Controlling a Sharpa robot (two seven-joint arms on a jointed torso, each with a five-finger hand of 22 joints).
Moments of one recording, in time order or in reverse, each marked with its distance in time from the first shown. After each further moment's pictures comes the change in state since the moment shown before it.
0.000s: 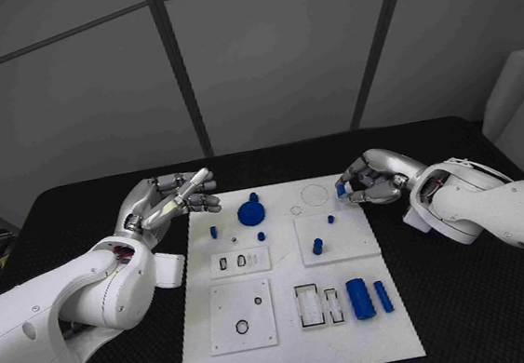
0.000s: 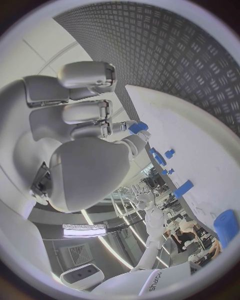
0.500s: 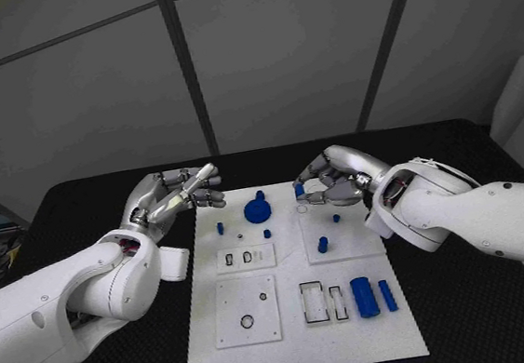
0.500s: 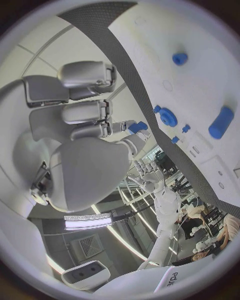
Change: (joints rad) left arm 0.000 -0.004 0.000 -0.004 0.000 0.001 -0.002; left_hand 0.000 0.000 0.000 0.000 0.000 0.000 0.000 0.000 0.000 0.000 0.000 0.000 0.000 0.000 0.000 0.000 0.001 0.000 0.000 0.000 0.000 0.000; right arm 0.019 0.114 0.019 0.143 -0.006 -0.026 -0.117; right_hand -0.004 0.008 0.011 -0.004 -0.001 -0.003 0.002 -0.011 -0.002 0.000 0.000 0.000 0.000 0.000 0.000 0.000 0.000 0.000 0.000 0.000 0.000 0.000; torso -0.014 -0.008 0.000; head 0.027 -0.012
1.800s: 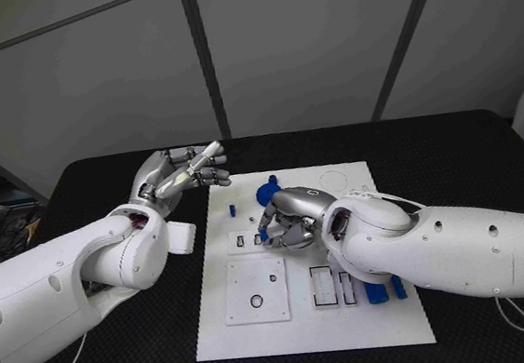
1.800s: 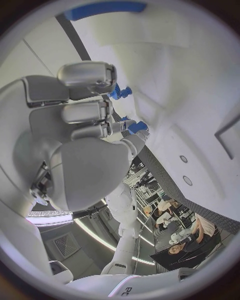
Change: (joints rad) left arm 0.007 0.003 0.000 -0.030 0.019 -0.001 0.000; left_hand 0.000 0.000 0.000 0.000 0.000 0.000 0.000 0.000 0.000 0.000 0.000 0.000 0.000 0.000 0.000 0.000 0.000 0.000 0.000 0.000 0.000 0.000; right arm -0.040 0.241 -0.084 -0.053 -0.276 0.121 -0.203; right_hand -0.008 -0.001 0.006 -0.006 0.000 -0.010 0.007 -0.004 0.000 0.000 0.000 0.000 0.000 0.000 0.000 0.000 0.000 0.000 0.000 0.000 0.000 0.000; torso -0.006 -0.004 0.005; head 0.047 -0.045
